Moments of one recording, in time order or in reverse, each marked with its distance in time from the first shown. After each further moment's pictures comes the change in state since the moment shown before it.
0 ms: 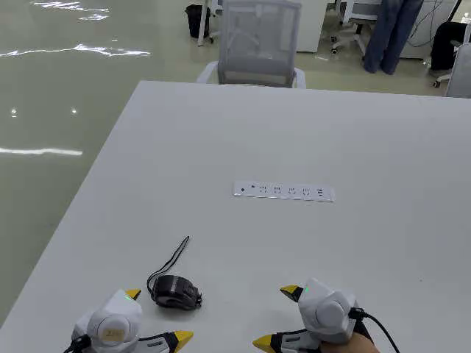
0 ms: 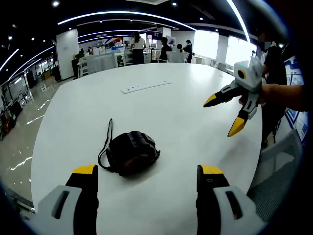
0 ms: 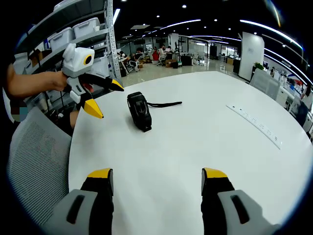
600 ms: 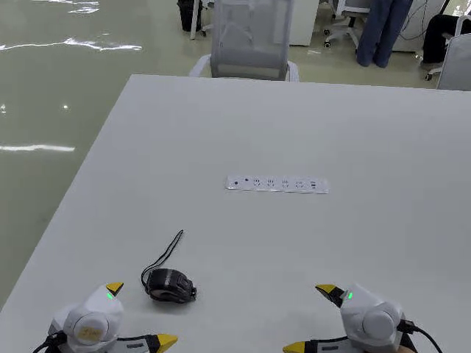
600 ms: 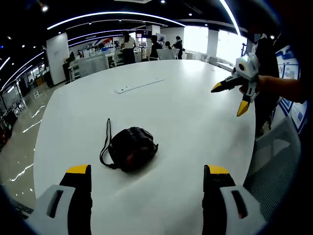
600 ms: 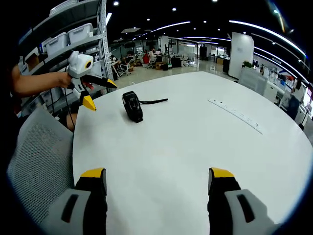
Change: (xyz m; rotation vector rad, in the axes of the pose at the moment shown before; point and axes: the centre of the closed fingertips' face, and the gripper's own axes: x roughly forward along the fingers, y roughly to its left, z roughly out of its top) left arm -0.015 0.001 -0.004 0.068 0.005 -0.069; right arm -0.063 -0.013 -0.031 0.048 -0.023 -0.071
